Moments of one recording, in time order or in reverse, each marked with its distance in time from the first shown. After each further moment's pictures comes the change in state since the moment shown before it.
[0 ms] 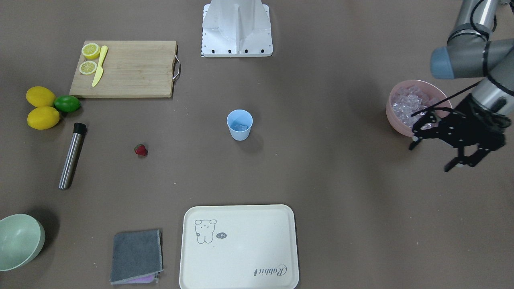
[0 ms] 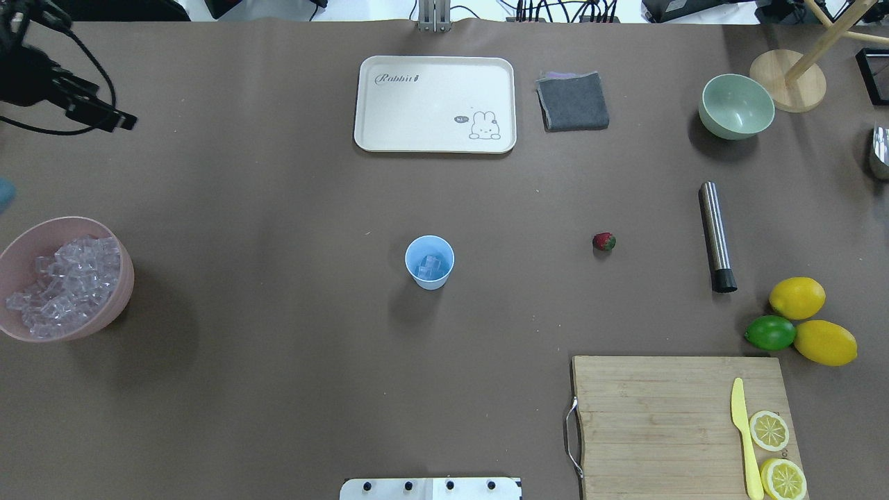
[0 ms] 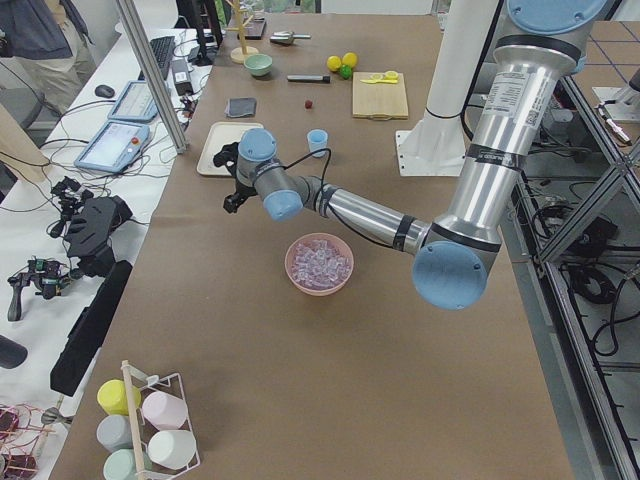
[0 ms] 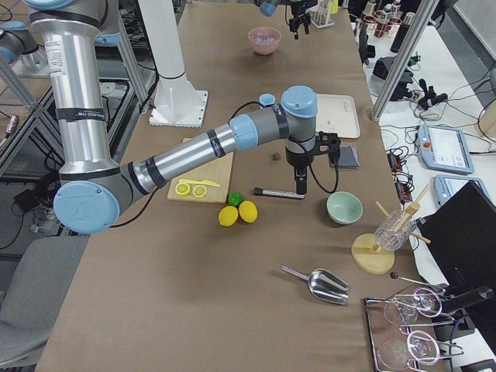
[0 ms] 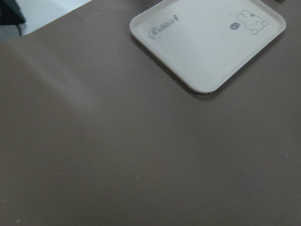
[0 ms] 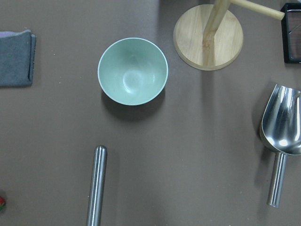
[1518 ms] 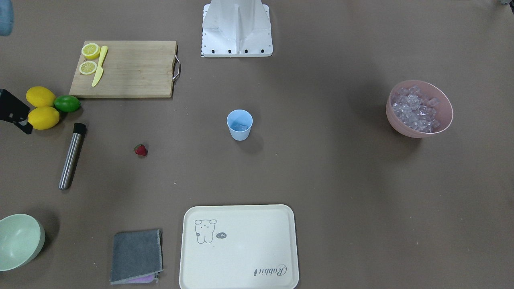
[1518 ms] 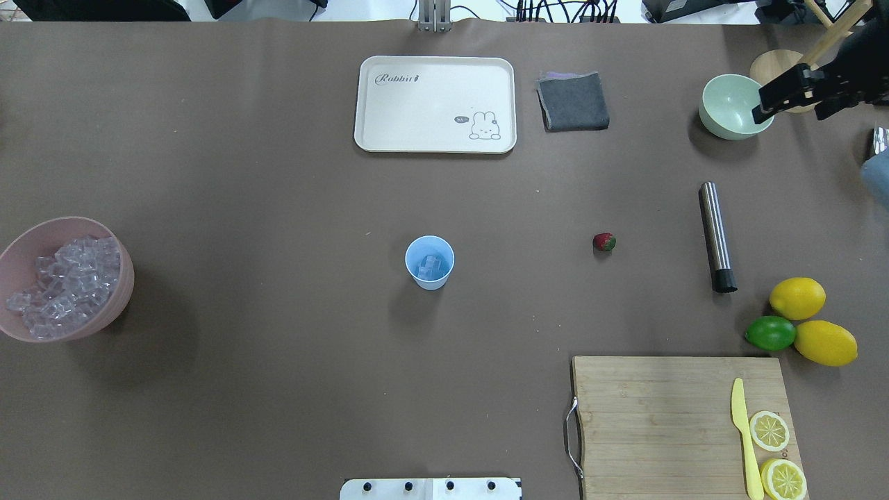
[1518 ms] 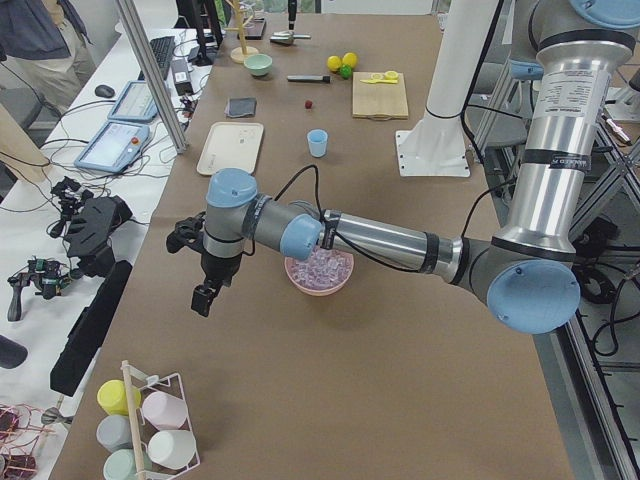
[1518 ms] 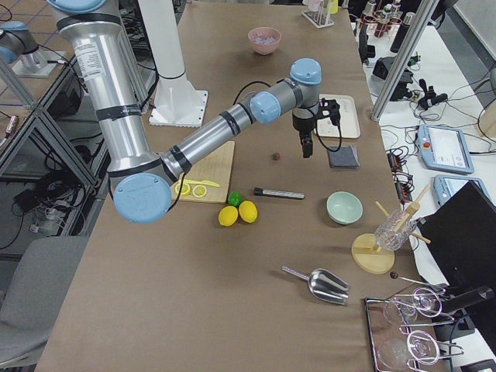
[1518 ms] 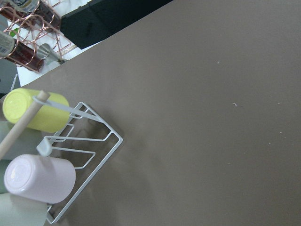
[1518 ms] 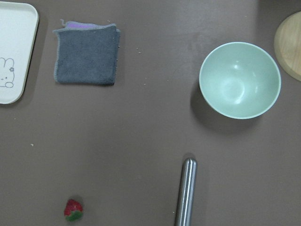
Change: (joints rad) left arm -0.336 0.084 -0.028 0.489 0.138 0.243; right arm -0.265 0.193 -0.020 0.014 -0.064 0.213
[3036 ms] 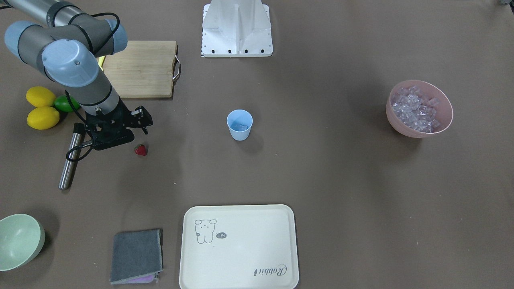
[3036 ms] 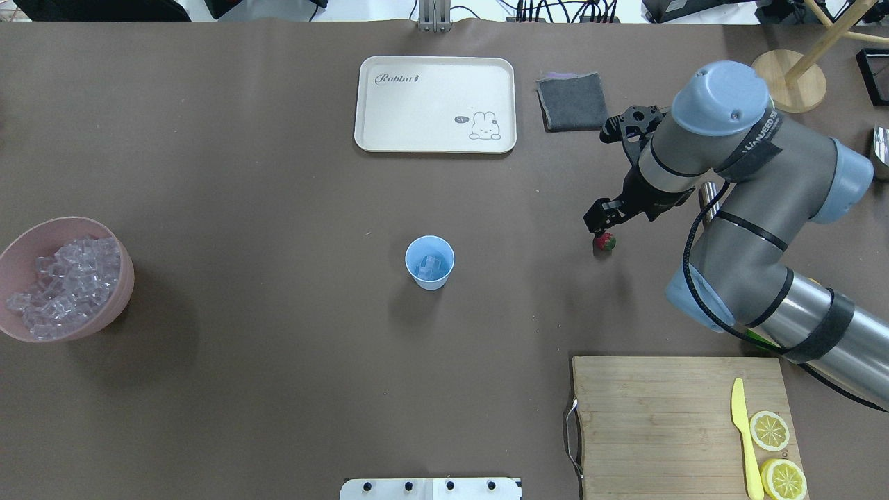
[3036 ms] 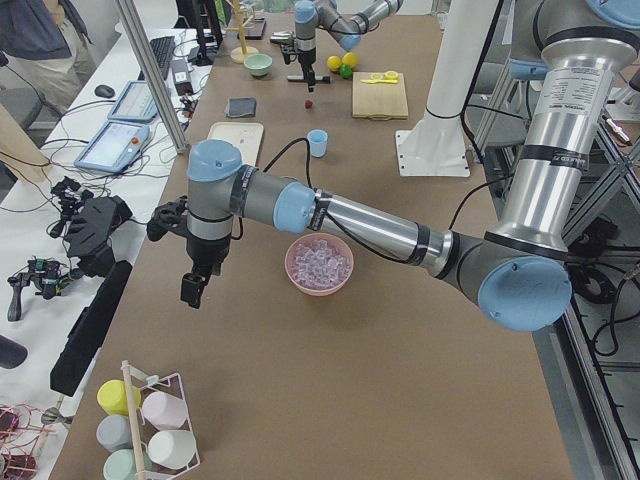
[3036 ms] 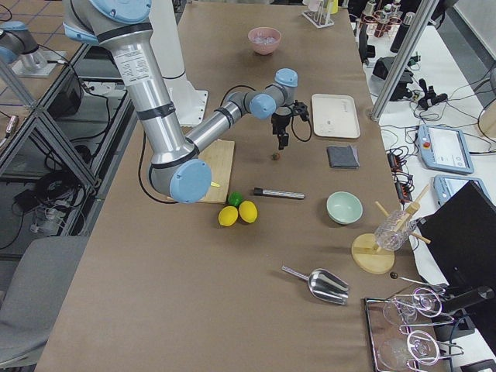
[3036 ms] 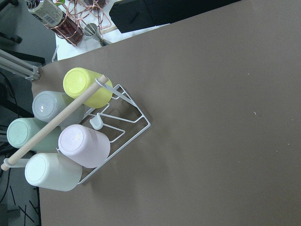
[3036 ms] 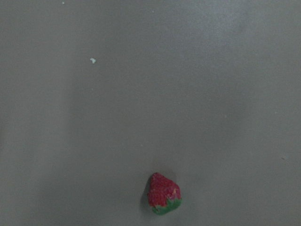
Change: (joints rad) left arm -0.063 -0.047 -0.031 0.120 -0.006 0.005; right arm -0.407 0.097 -0.188 0.124 -0.180 0.115
